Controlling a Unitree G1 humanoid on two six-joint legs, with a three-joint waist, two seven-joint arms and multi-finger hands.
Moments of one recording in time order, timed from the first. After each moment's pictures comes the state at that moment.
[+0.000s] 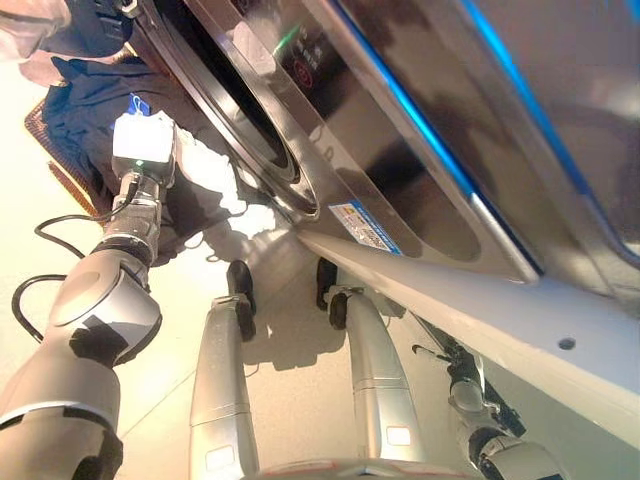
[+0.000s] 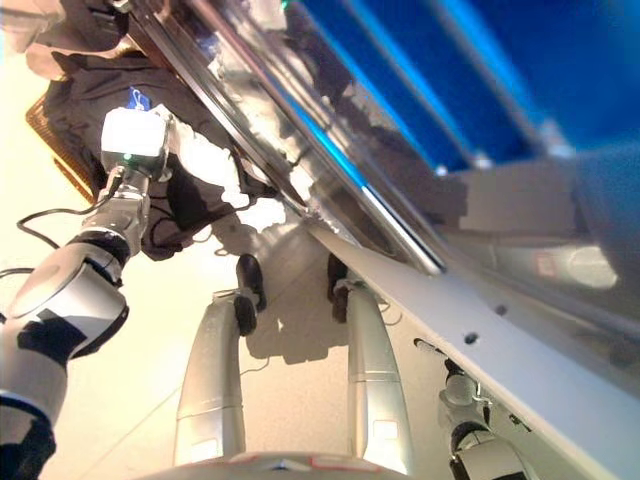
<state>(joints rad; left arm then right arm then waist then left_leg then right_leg) -1.14 0.61 -0.90 1.43 0.61 0.09 0.57 -0.24 -0.25 0.21 1.31 0.41 -0.29 -0.34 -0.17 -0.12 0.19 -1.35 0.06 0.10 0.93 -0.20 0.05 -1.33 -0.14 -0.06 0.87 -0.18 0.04</state>
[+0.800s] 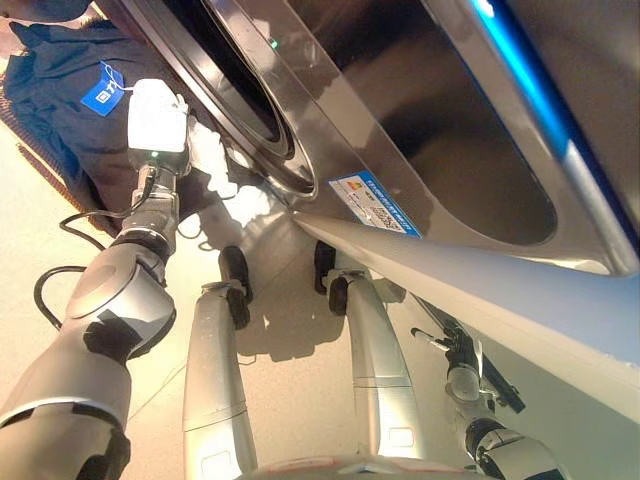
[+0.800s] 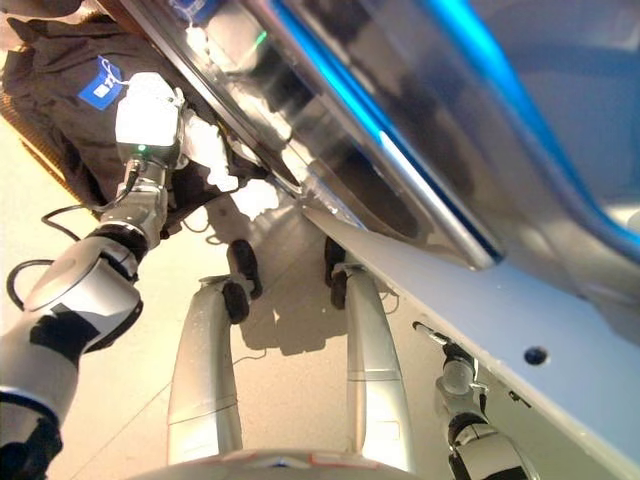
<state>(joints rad) -1.15 0.54 -0.91 1.42 0.55 0.11 0.63 -0.25 -0.25 0.21 1.27 0.41 -0.32 -0.38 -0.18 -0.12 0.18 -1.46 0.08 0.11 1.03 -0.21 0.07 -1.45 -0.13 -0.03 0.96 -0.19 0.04</state>
